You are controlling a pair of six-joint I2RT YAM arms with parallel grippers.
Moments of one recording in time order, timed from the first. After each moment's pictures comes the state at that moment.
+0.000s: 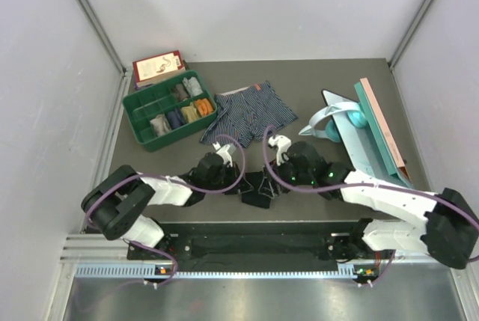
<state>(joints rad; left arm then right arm) -0.74 1.48 0.38 0.50 0.29 -0.83 0.84 1.18 0.66 -0.21 -0.23 0.39</state>
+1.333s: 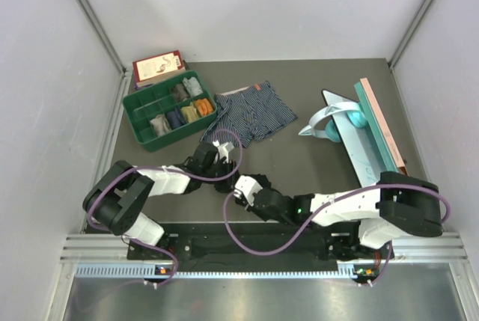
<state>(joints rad) -0.60 1.52 0.49 0.22 0.57 -0.72 1.33 1.45 0.56 0.18 0.34 0.08</state>
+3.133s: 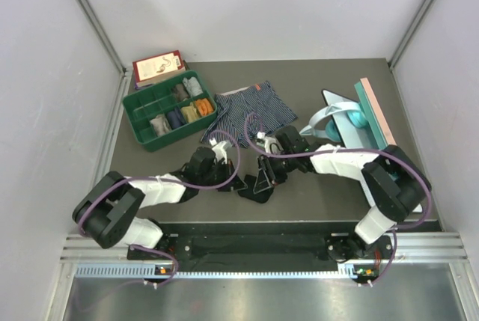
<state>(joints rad) -0.64 1.39 0.39 0.38 0.42 -0.71 0.70 1.62 0.82 -0.17 -0.69 0.40</state>
